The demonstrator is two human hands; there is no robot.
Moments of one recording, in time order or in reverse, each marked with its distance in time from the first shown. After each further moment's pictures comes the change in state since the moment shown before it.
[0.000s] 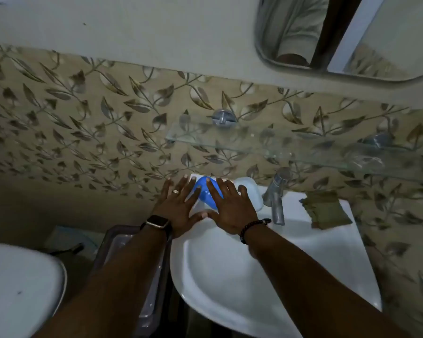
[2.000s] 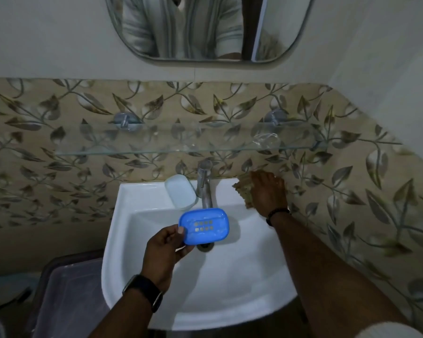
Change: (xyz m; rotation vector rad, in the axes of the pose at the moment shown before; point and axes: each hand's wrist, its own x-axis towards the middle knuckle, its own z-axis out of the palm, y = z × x) left_hand -0.038 0.193 -0.009 -1.930 0.042 -0.556; right_hand -0.144 0.227 -0.006 -0.040 0.189 0.572
